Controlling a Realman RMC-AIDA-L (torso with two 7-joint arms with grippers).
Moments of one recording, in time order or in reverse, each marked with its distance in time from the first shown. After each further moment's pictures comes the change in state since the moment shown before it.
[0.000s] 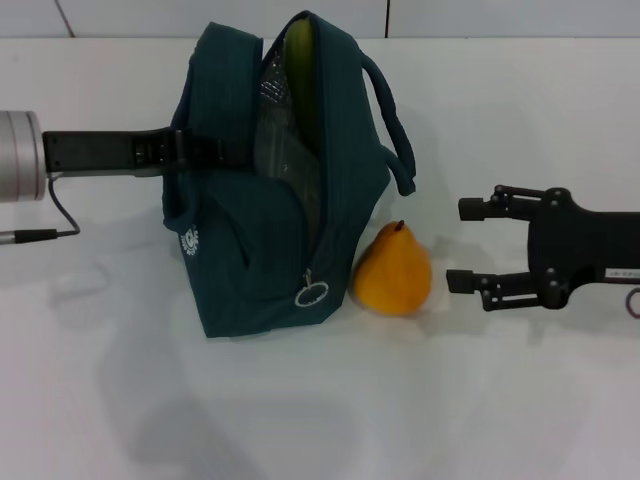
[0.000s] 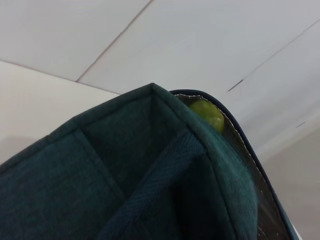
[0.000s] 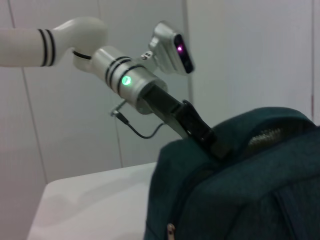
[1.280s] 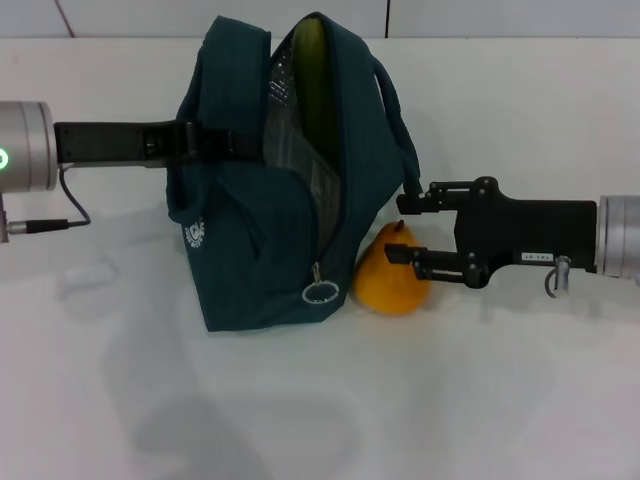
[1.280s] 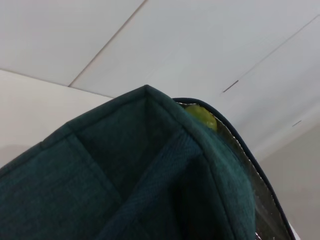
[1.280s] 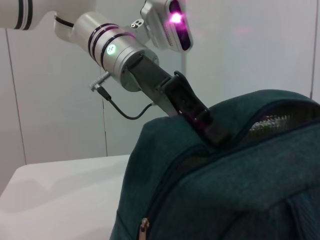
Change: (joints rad) left arm -0.030 0.002 -0.006 -0.034 0.000 -0.014 0.023; right arm 0.183 0.016 -0.075 0.312 0.098 0.179 -0.238
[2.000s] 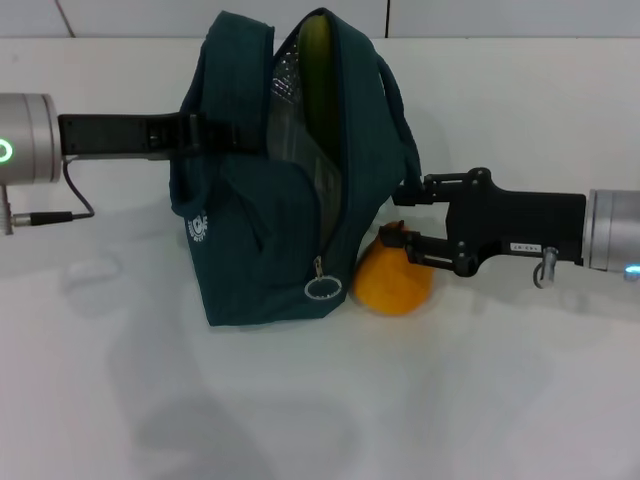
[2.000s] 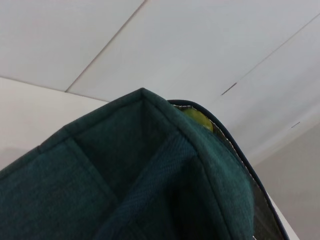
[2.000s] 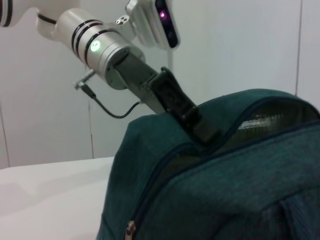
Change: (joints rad) left arm -0.013 0.000 0.000 -0.001 -0.001 -0.009 0.000; right arm 0.027 0.000 -0.037 0.056 0.073 0.055 -0.040
